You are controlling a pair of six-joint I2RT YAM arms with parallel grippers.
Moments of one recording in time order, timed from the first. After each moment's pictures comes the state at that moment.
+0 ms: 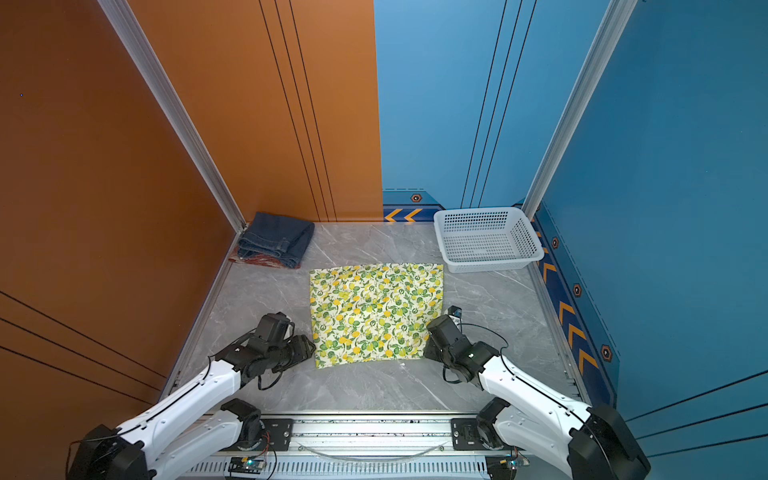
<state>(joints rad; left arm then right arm) -0.41 0.92 0.39 -0.49 0.11 -0.81 0.66 0.99 0.46 -0.45 0.18 0.87</state>
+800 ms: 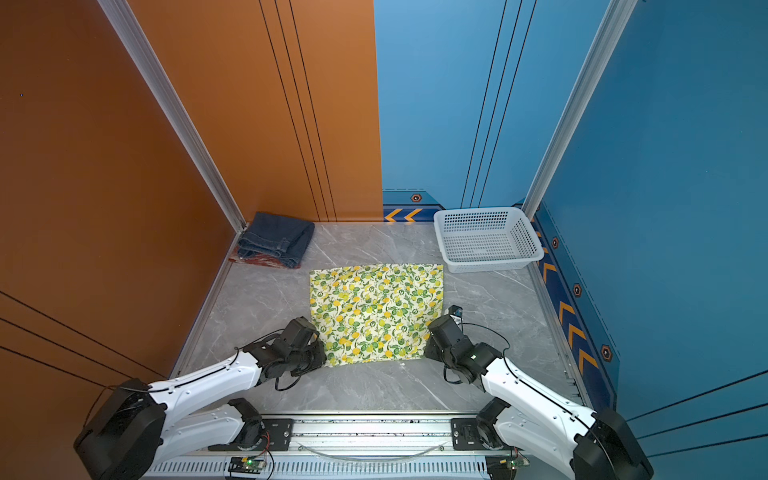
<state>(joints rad) -0.63 1.13 0.40 -0.33 0.06 -0.94 0.66 0.95 0.46 -0.45 0.18 0.86</state>
